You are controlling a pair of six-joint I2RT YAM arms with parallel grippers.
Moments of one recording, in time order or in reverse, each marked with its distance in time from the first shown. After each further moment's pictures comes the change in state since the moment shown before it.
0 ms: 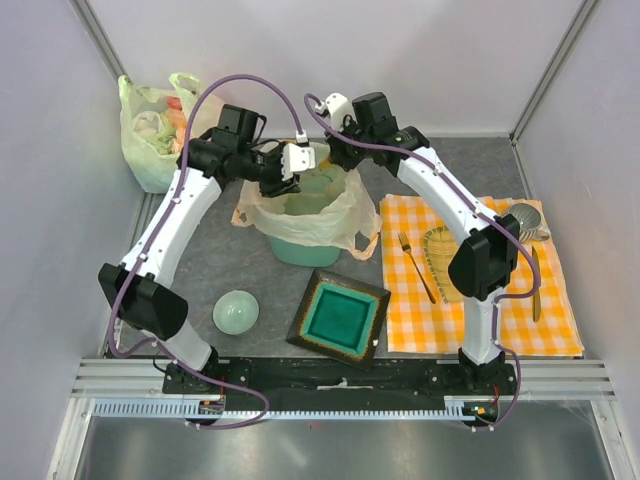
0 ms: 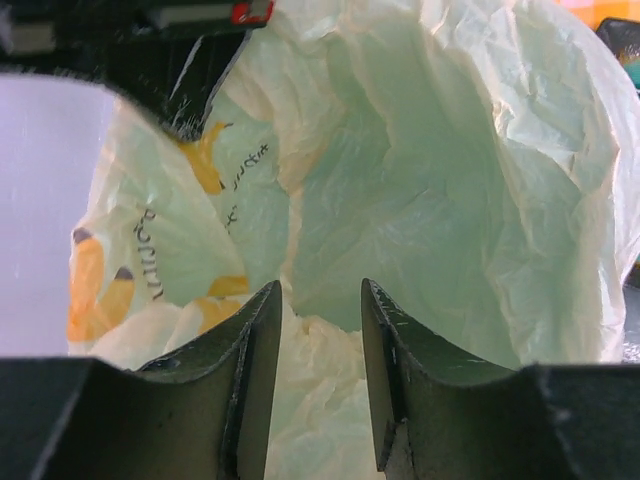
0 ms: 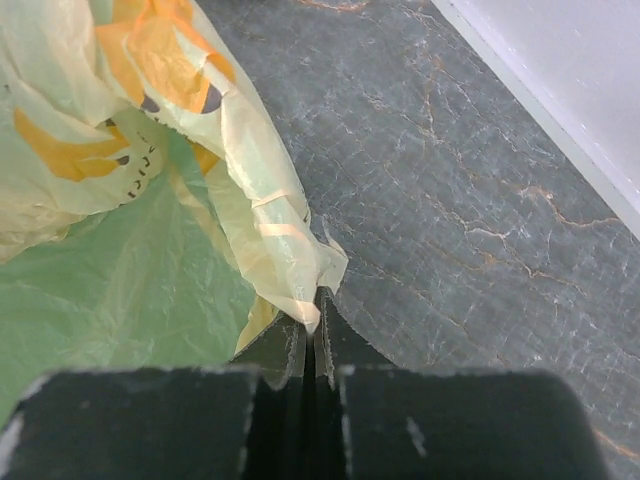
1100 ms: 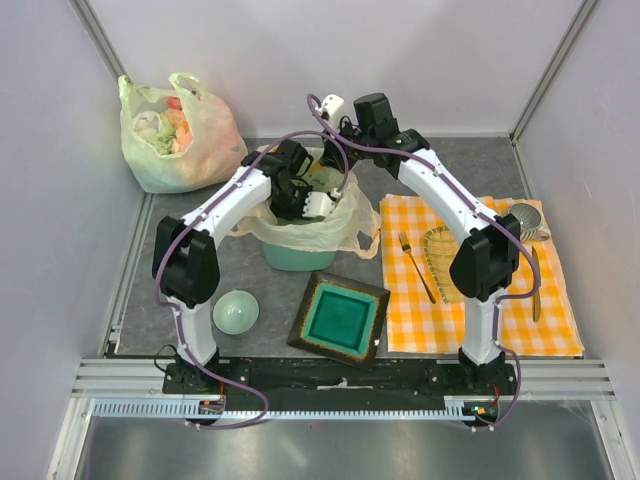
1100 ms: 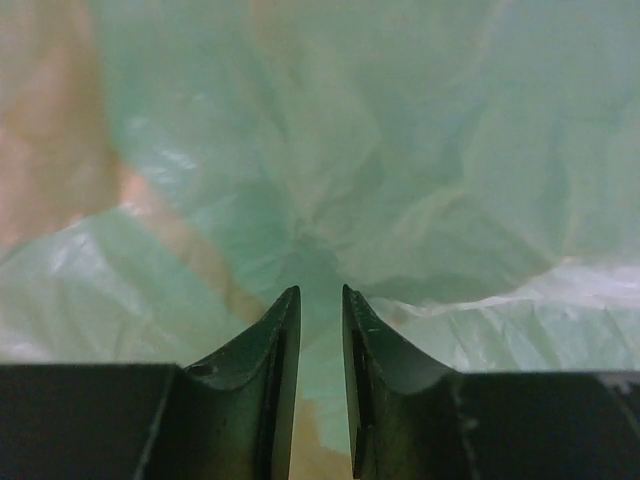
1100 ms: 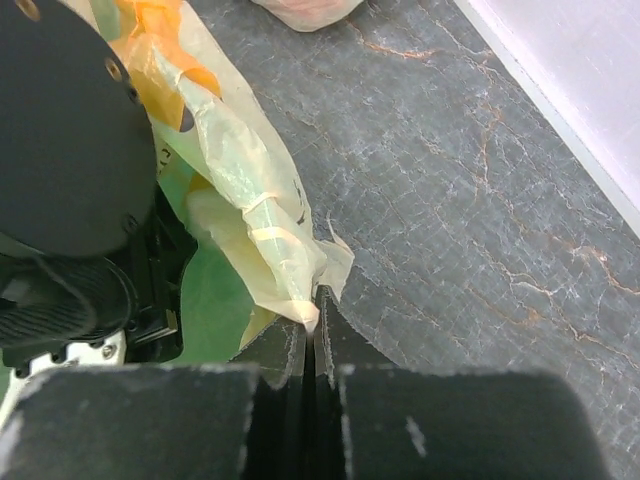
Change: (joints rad) left arm -0.123 0.290 -0.063 -0.064 -0.486 0.276; right arm -0.006 -0.009 -0.040 0.077 -0.173 -0.012
